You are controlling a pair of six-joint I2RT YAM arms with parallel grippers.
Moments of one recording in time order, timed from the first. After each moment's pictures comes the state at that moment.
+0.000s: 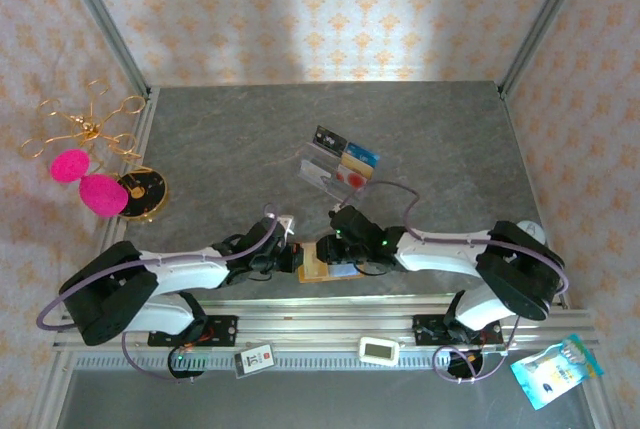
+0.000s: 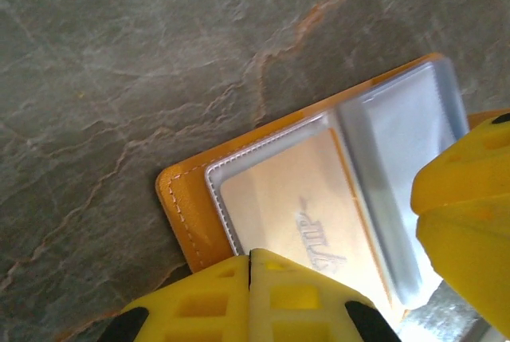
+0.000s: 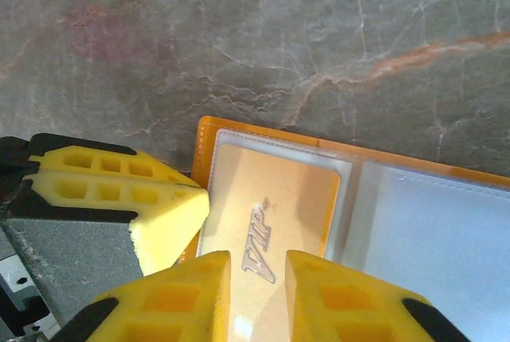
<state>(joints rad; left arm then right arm) -0.78 1.31 0.34 0.14 0.14 -0.73 0.98 1.47 0.65 -0.04 -0.12 0.85</state>
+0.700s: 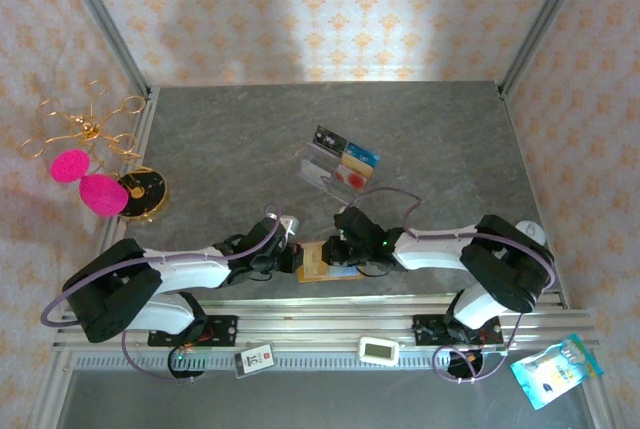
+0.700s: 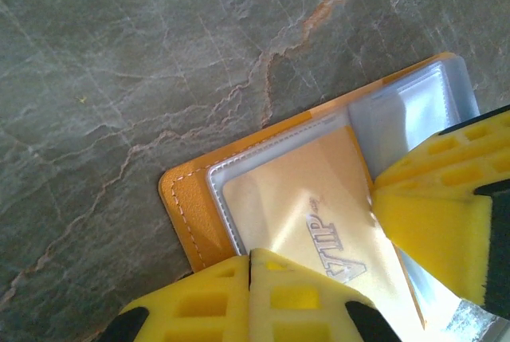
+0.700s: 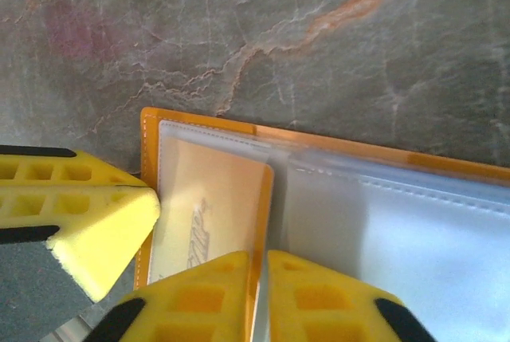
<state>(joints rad) -0.78 1.33 0.34 0.16 0.13 -0.71 0.93 1.53 0.59 0.05 -0.20 0.92</state>
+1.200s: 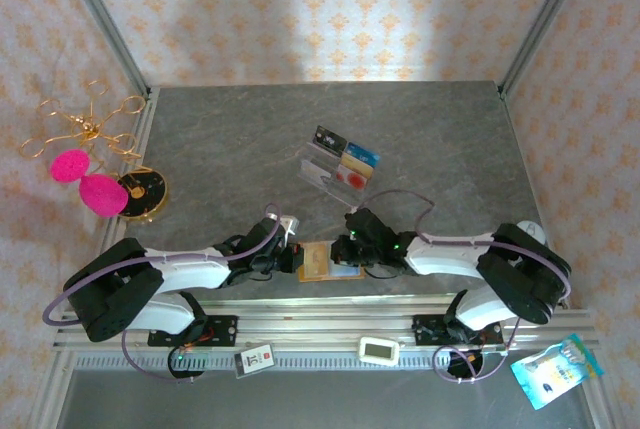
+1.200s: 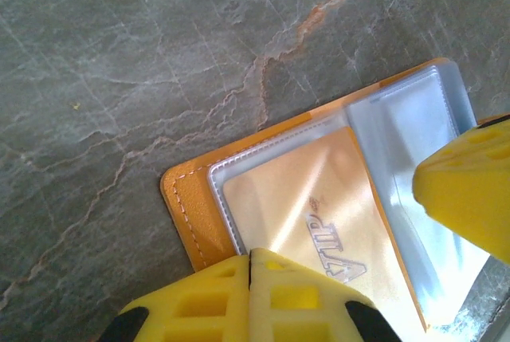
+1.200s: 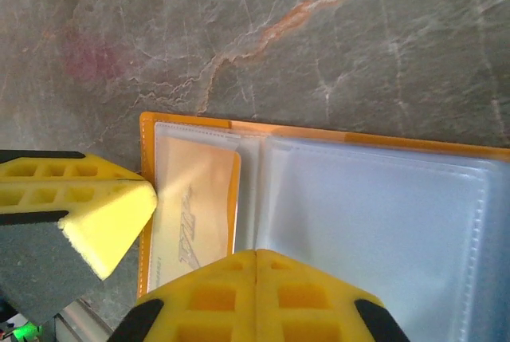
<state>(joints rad) -0.78 1.33 0.33 0.19 0.14 -0.71 0.91 1.42 0.51 0.06 -0.19 0.97</state>
